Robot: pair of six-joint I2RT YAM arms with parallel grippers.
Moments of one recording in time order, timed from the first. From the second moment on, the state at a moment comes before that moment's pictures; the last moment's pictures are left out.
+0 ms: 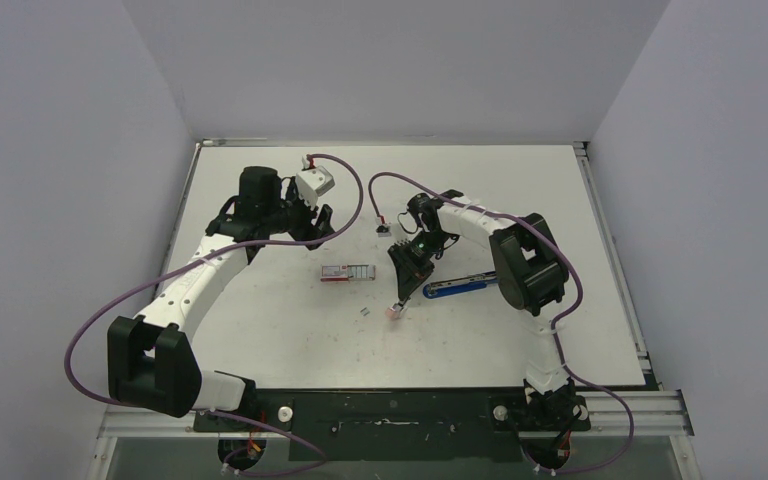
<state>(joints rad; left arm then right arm) -0.26 1.37 1.09 -0.35 0.48 0.32 0.54 2.14 1.55 -0.99 -0.75 -0.27</state>
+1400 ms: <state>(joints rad) -0.26 1.37 1.08 -0.35 0.49 0.32 0.52 2.09 1.49 -0.94 -0.77 -0.19</state>
